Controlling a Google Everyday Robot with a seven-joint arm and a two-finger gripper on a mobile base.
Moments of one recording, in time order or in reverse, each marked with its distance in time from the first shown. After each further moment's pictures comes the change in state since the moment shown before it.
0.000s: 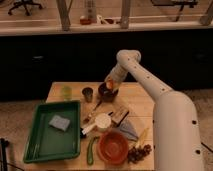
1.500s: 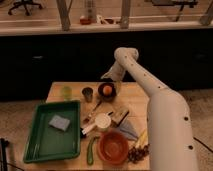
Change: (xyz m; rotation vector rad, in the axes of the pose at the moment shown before) arm -0.005 -0.004 0.001 -0.048 -0.020 -0.038
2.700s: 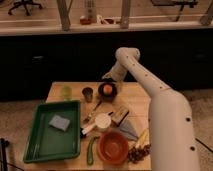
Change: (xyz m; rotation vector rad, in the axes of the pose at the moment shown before) arm 0.007 0.005 -0.005 0.006 0.007 -0.027
